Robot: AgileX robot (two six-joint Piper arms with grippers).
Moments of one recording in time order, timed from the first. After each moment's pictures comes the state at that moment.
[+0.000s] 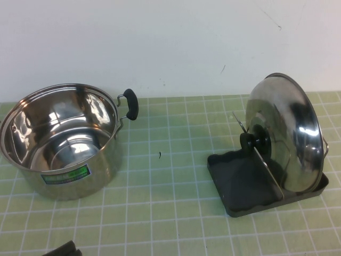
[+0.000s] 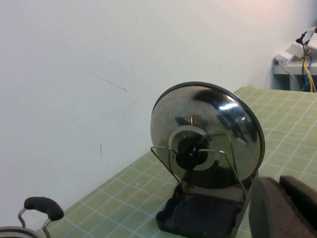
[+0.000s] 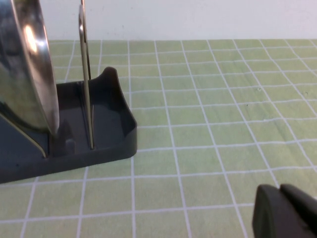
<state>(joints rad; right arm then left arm) 0.00 -0.01 0.03 -0.12 0.40 0.10 0.19 0.16 -0.40 1.80 -1.01 -1.81</state>
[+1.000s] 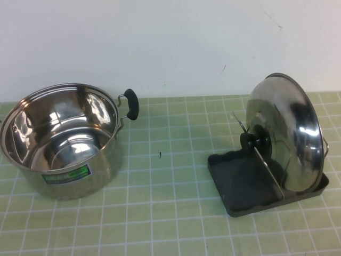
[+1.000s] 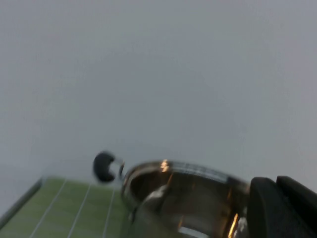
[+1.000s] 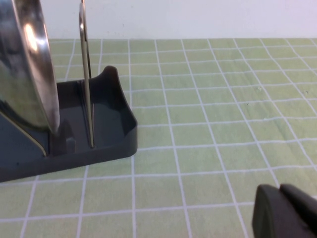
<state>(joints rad) 0.00 -0.01 0.03 -0.12 0.41 0.10 0.10 -0.01 -0.01 0.30 -0.17 -0.64</state>
